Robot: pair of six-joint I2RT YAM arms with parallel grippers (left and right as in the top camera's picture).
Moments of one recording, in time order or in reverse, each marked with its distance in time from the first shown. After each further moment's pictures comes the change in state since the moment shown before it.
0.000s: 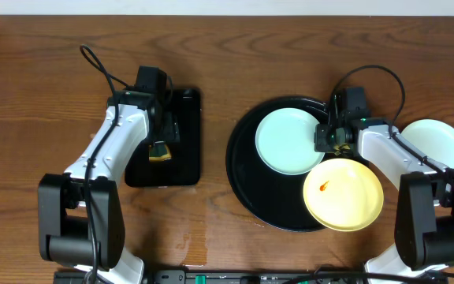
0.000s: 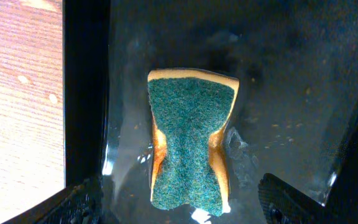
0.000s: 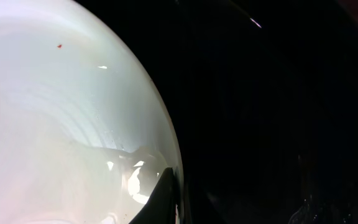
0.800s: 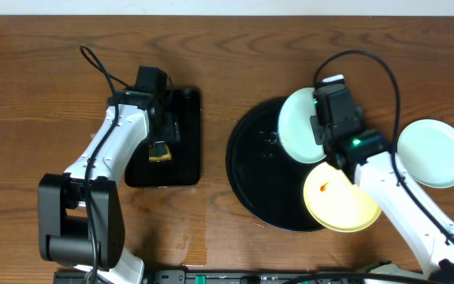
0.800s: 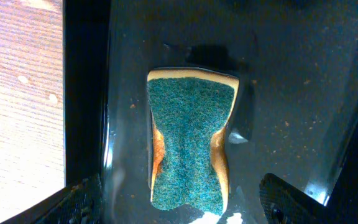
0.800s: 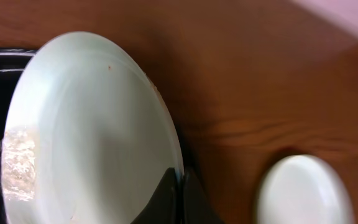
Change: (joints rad) left arm 0.000 0.000 0.000 0.000 0.000 0.000; right arm 0.270 -0.349 0.020 -0.021 0.608 -0.205
